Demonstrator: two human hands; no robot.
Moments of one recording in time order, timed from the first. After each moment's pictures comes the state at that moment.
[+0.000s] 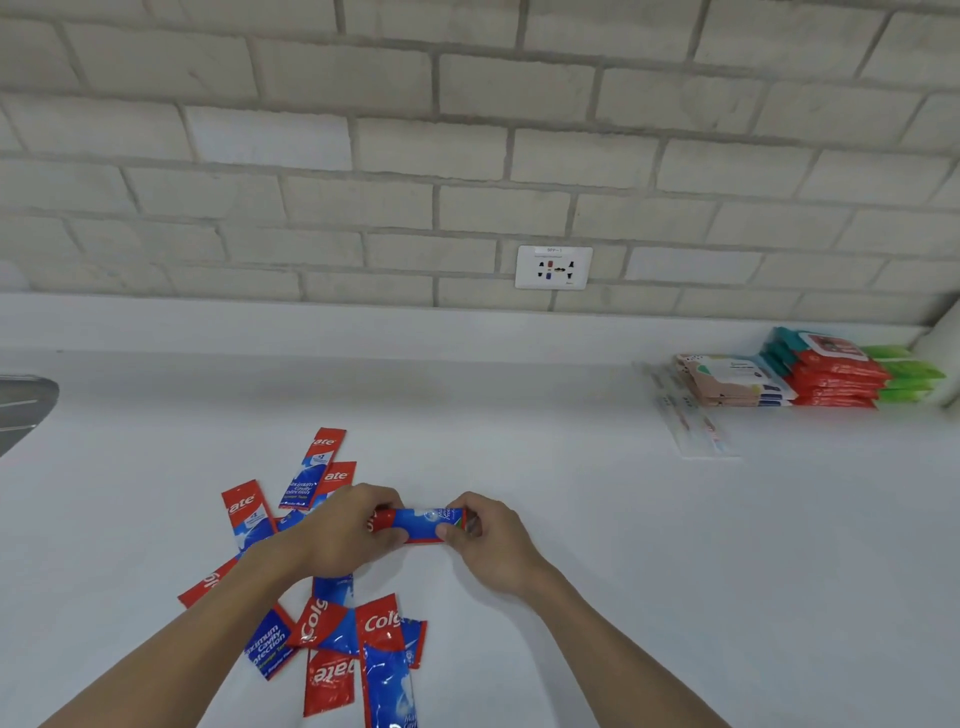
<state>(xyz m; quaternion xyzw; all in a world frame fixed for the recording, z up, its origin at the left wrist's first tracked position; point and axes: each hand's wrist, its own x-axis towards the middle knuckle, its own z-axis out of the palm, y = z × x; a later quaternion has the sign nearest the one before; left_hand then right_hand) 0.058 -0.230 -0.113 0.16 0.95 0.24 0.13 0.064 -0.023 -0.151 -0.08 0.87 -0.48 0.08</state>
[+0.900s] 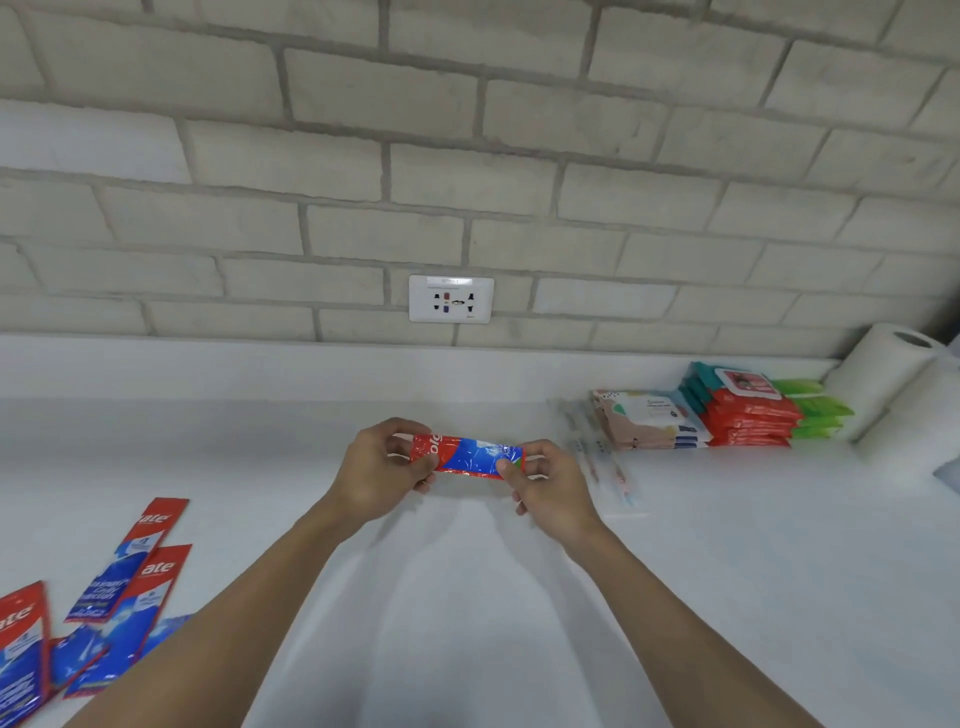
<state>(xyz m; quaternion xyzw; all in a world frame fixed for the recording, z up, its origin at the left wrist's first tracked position) -0.062 -0.050 -0.079 0.01 0.78 0.62 0.02 -0.042 0.159 -0.096 0.10 0.79 -0.60 -0.03</state>
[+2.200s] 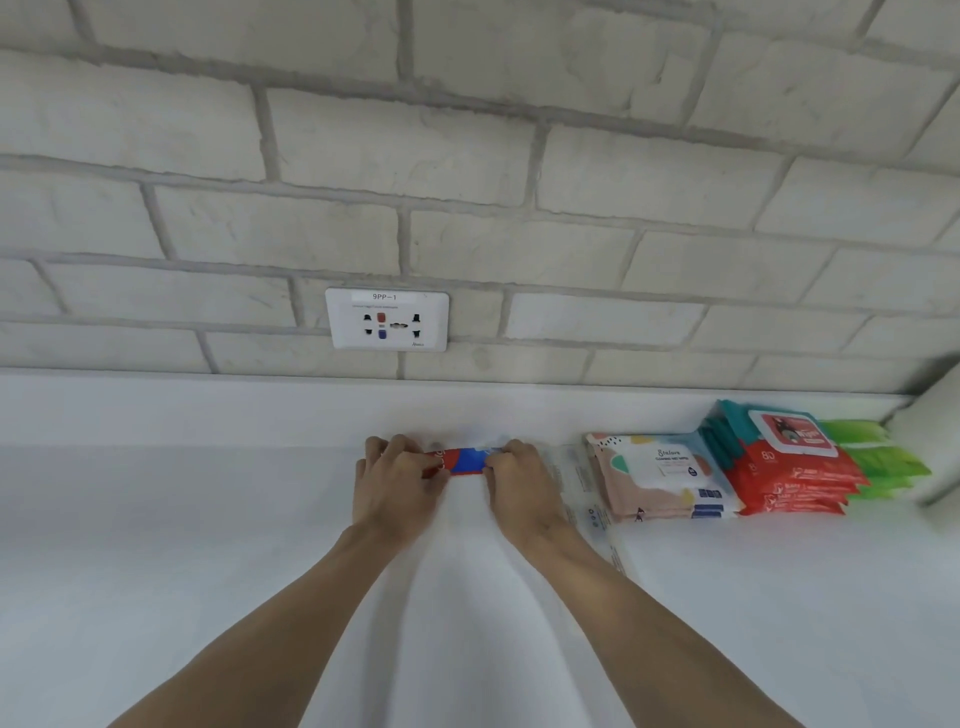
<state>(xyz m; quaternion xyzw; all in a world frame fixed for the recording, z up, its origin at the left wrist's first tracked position) -0.206 0.053 -0.156 0.03 0.96 0.26 -0.08 -0.201 0.213 -0.145 -0.05 0.98 -0.17 -0.05</state>
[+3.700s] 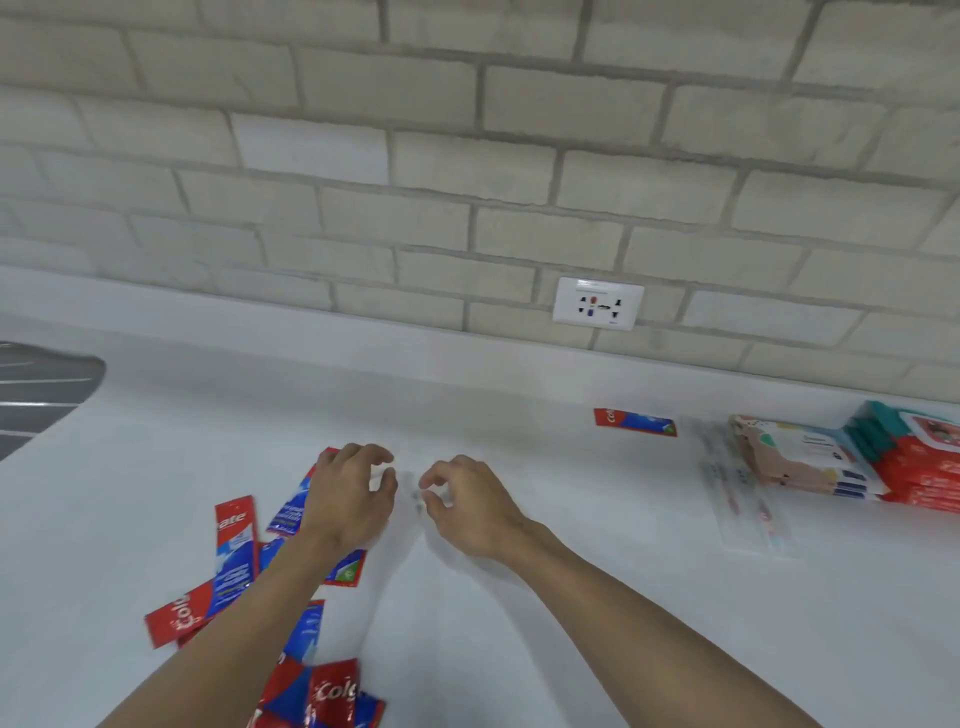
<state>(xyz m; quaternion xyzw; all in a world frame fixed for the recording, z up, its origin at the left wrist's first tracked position) -0.017 -0.205 -0.138 -0.09 0.95 0.25 -0.15 -0.036 -0.027 -0.107 -0.25 0.92 -0.30 0.08</state>
